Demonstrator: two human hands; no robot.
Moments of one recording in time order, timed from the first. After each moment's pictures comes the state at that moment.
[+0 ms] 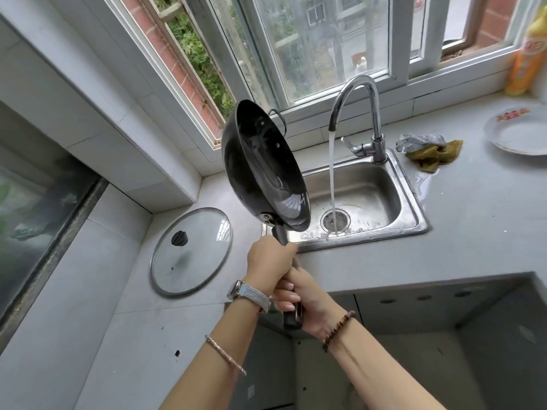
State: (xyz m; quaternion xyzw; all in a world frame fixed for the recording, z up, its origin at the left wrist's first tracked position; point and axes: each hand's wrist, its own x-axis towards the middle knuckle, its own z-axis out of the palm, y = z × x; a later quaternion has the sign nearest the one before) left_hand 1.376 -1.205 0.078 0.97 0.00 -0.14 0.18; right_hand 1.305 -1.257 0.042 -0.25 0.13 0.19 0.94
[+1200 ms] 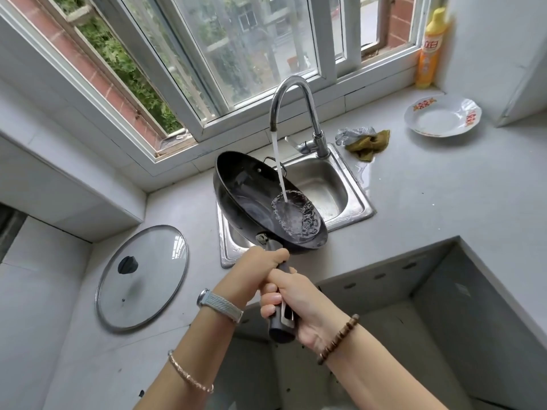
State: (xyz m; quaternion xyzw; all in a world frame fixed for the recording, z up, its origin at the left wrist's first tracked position) left_hand 1.360 -1.236 0.078 0.88 0.00 -0.35 0.33; right_hand 1.272 -1.286 0.074 -0.20 0.27 0.12 0.94
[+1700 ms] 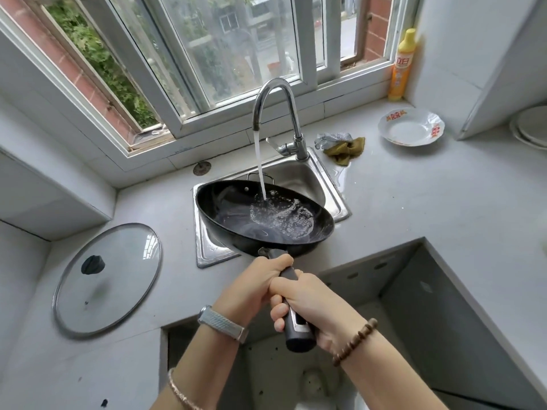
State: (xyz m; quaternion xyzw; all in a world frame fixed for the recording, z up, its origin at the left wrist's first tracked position) left_hand 1.326 -1.248 0.059 0.76 0.03 -0.45 0.47; right_hand 1.238 -1.310 0.086 -0.38 0.31 0.14 0.86
